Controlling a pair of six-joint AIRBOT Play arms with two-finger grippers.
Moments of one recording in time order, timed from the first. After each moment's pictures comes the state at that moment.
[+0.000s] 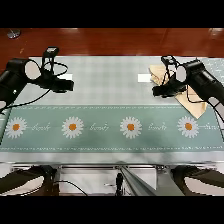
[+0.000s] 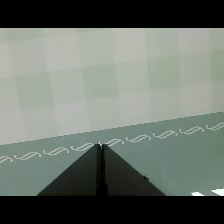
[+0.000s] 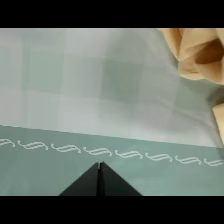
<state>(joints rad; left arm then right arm) -0.22 -1.29 1.17 1.50 -1.06 -1.63 0.23 -1.39 1.21 -1.69 1.15 1.74</state>
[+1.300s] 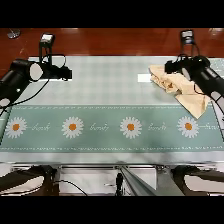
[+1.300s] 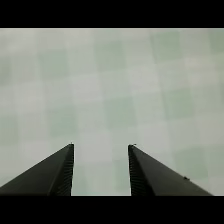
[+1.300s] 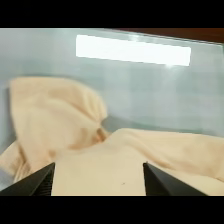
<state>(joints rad) -0.19 -1.33 1.17 1.64 -0.69 -1.63 0.09 -1.47 1.25 -2.16 0.60 2.11</state>
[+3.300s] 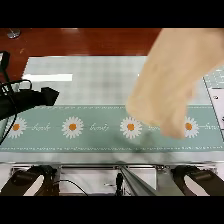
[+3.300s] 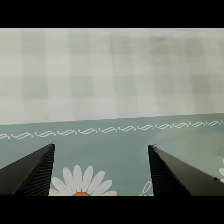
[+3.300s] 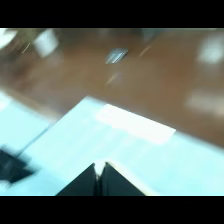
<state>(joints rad) -0.14 -0.65 0.80 1.37 -0.92 -1.65 0.15 -0.95 1.64 -0.80 1.15 1.29</state>
